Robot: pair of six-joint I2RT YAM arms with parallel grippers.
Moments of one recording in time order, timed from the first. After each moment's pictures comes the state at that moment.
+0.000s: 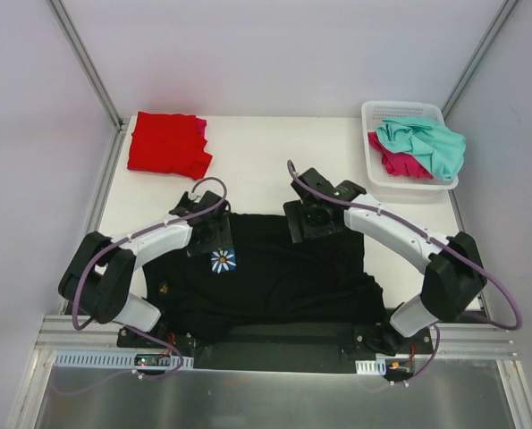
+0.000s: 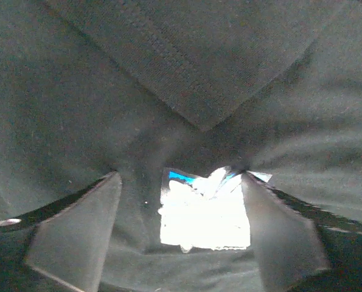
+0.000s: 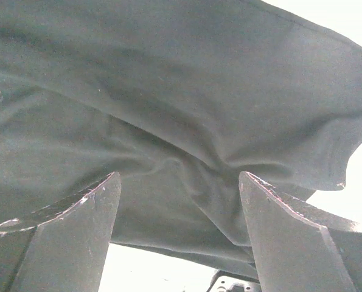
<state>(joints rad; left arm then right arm) -0.53 1.43 0.76 -0.53 -0.16 -0.71 0.76 1.58 1.27 -0.89 0.12 0.42</state>
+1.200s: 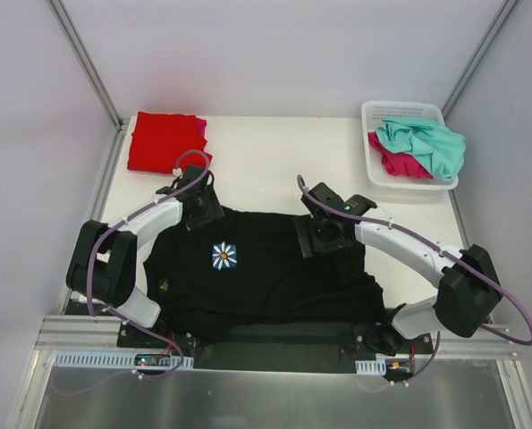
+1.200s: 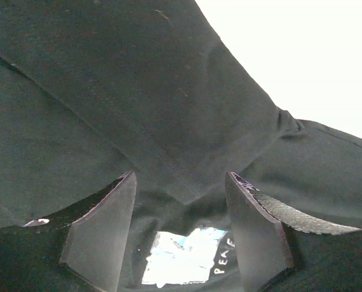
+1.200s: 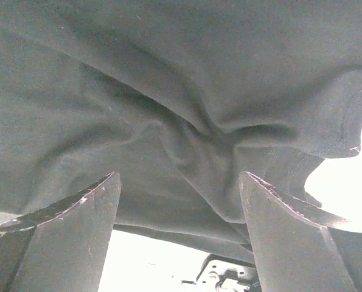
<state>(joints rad) -0.33 1.55 0.94 -0.45 -0.06 -0.67 0.76 1.44 1.09 -0.88 0.10 0.43</state>
